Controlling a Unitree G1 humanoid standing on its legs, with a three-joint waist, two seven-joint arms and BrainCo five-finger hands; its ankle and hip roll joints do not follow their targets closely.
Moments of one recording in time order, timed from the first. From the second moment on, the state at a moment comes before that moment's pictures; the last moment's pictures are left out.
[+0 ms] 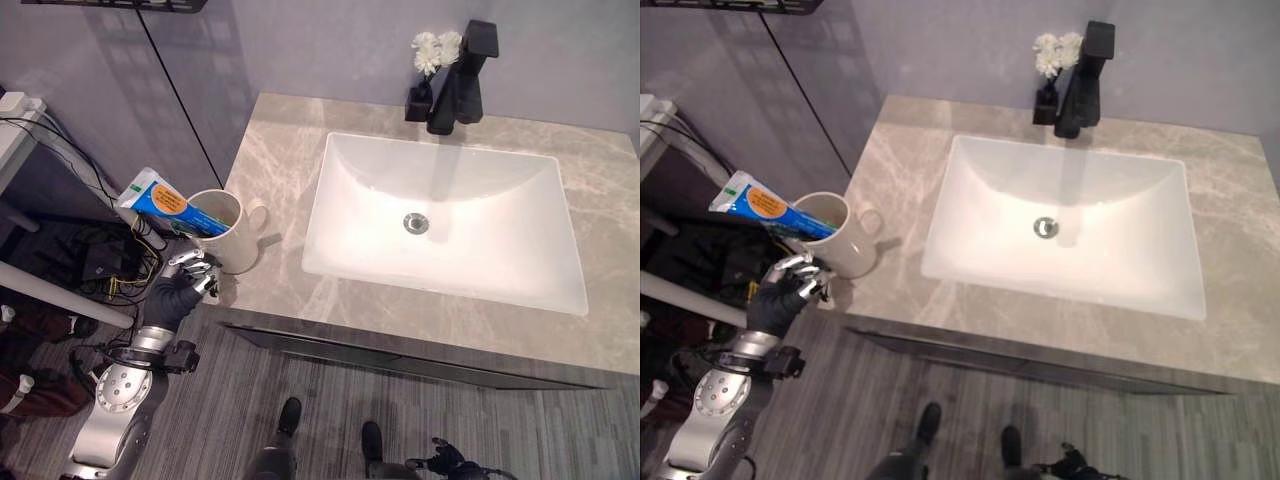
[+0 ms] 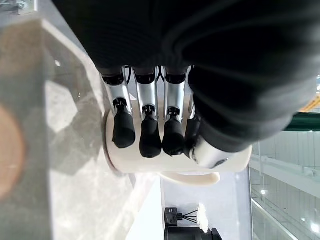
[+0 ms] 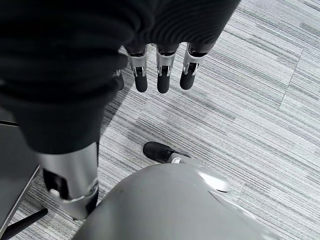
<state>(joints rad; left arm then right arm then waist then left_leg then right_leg) 0.16 0.59 -0.02 -0.24 -0.54 -0.19 0.00 -0.05 -0.21 0.27 1.28 0.00 -0.04 -0.11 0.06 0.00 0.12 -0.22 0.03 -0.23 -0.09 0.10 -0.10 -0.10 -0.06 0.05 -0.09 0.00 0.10</state>
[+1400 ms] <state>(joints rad) -0.08 0.58 -0.02 -0.13 -0.41 -0.23 0.12 -0.09 -0.20 0.27 1.26 0.05 -0.05 -0.13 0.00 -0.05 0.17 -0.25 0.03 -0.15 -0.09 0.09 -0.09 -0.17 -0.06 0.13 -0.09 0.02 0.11</state>
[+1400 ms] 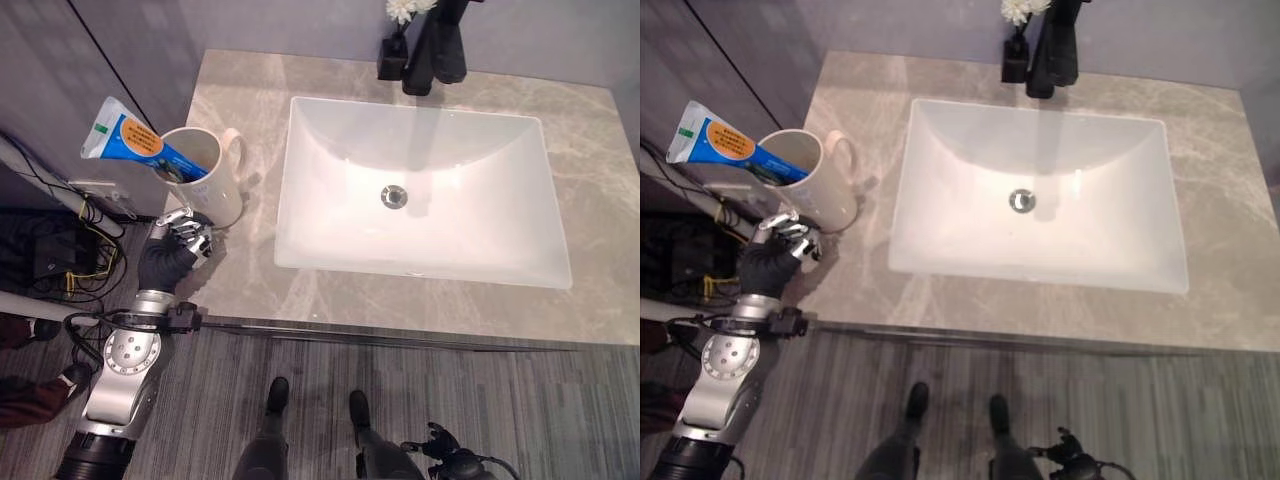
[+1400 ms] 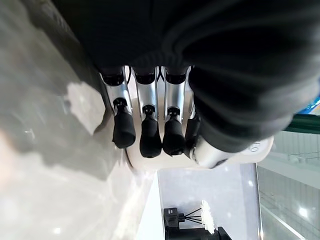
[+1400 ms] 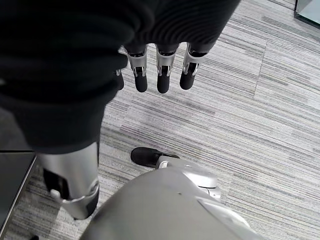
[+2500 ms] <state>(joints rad) 0.00 0.57 -0.02 -0.09 -0.39 -0.22 0.11 -0.07 -0.20 0.27 1.27 0.04 -0.04 -0.13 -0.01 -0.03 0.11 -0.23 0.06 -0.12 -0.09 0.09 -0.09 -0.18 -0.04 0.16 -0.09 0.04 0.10</state>
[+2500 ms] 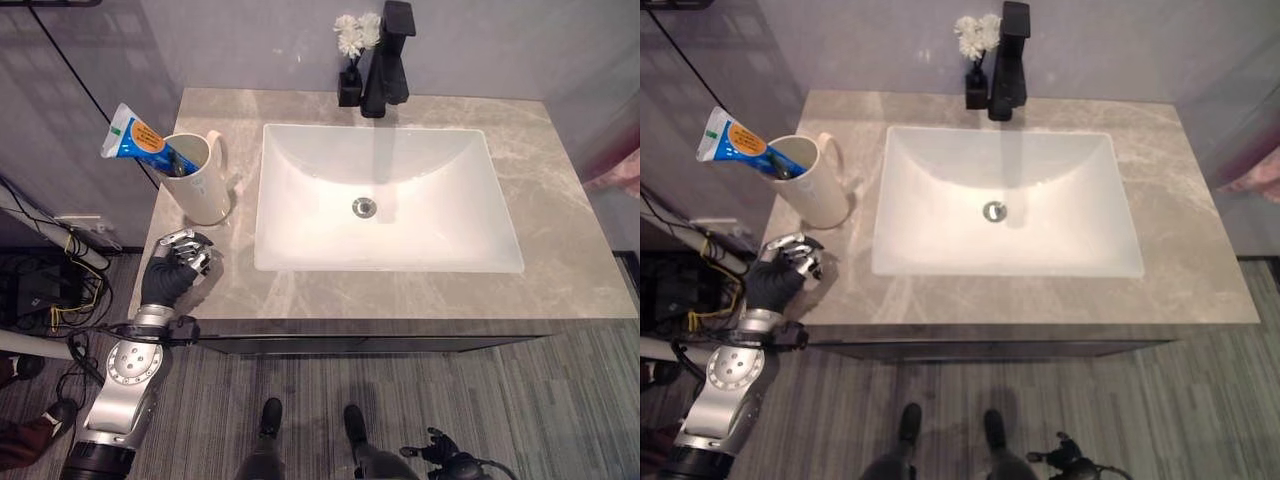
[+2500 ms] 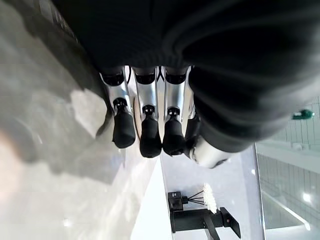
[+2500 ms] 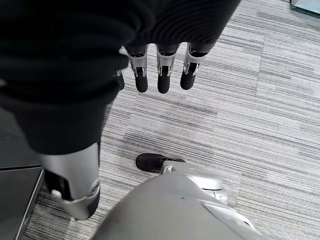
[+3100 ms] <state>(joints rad) -0.15 0.55 -0.05 -0.03 -0.30 -0.21 0.23 -0.06 -0.20 0.27 1.27 0.04 -0.05 -0.13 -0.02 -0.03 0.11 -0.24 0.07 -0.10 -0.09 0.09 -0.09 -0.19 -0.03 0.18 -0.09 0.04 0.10</state>
